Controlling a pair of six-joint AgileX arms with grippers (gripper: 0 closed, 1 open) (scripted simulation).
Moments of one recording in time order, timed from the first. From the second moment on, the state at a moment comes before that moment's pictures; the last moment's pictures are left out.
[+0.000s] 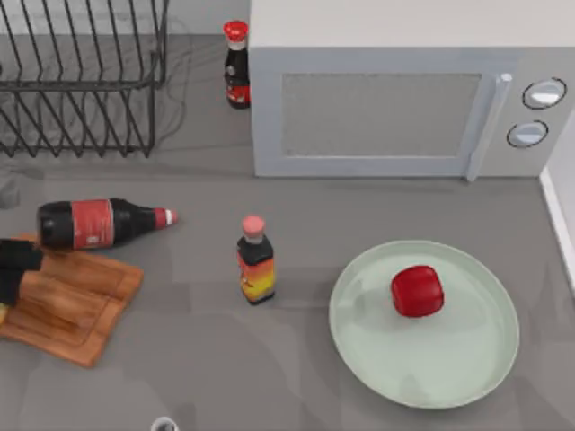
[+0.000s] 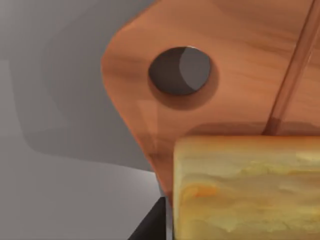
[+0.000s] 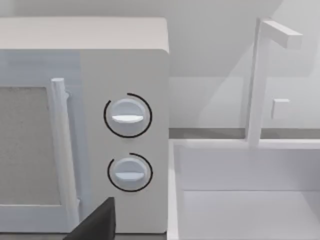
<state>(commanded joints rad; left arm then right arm) 0.15 1.81 1.02 -0.78 0.03 0.28 0.00 0.00 0.00 0.00 0.00 0.00</state>
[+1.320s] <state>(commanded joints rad) 0.15 1.71 1.23 -1.11 0.03 0.27 0.00 0.00 0.00 0.00 0.00 0.00</state>
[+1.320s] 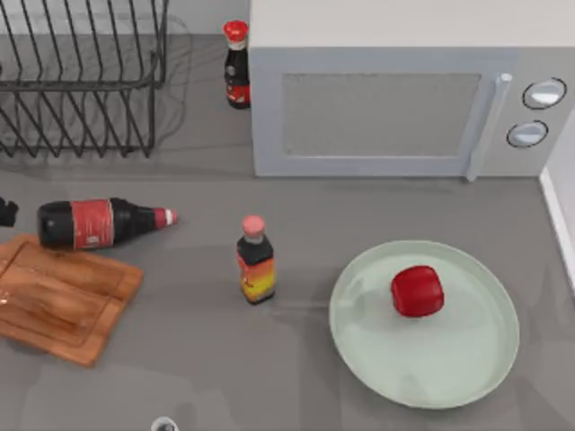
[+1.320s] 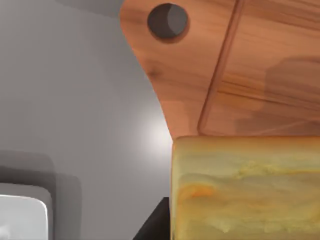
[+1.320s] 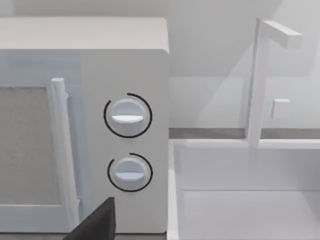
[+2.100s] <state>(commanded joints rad) 0.07 1.71 1.26 -1.10 0.02 0.14 0.00 0.00 0.00 0.00 0.00 0.00</state>
